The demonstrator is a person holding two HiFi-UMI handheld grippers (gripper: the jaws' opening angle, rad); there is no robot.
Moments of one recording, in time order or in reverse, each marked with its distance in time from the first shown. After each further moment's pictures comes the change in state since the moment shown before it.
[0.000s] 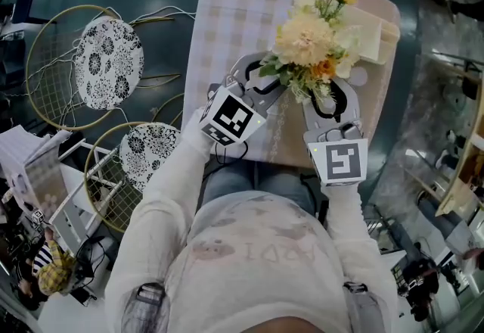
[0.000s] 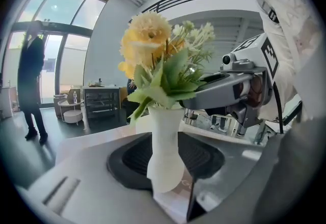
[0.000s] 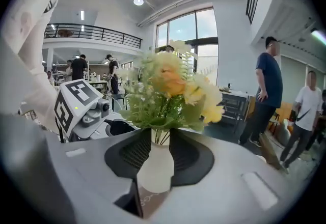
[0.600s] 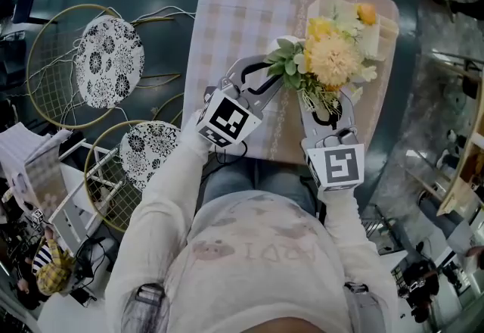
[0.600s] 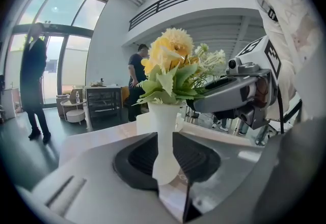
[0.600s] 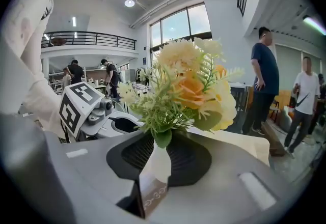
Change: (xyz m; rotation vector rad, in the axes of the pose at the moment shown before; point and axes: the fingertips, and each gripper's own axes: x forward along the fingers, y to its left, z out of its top) left arm -0.011 -0.006 -0.009 0.004 0.013 0.024; right arm -0.020 0.014 -0.028 0.071 0.042 0.020
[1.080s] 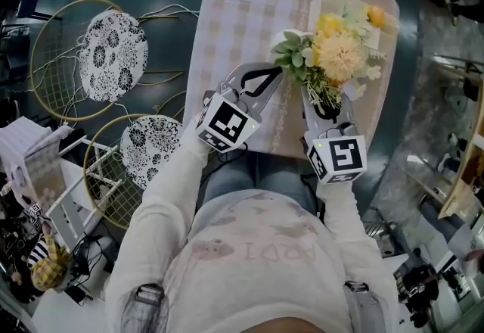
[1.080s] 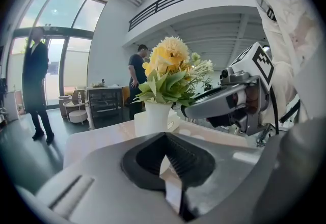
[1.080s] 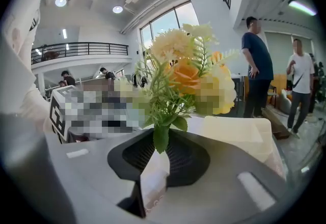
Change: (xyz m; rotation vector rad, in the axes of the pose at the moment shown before) left arm -0.023 -0.022 -0.005 0.004 0.011 0.023; right arm -0.010 0.006 -0.022 0.156 -0.009 -0.002
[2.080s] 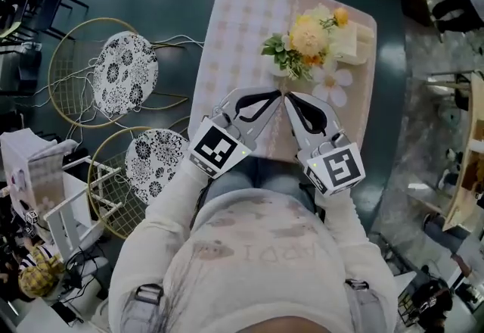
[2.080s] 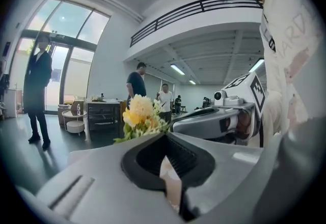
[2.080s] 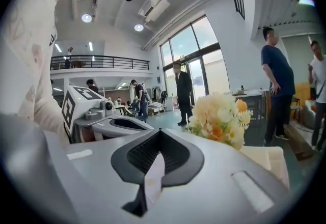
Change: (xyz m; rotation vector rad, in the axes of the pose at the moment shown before) left arm -0.069 -0.055 0.092 -0.026 -0.182 -0.010; right arm -0.064 0.068 0.063 -0.117 -0.180 0.225
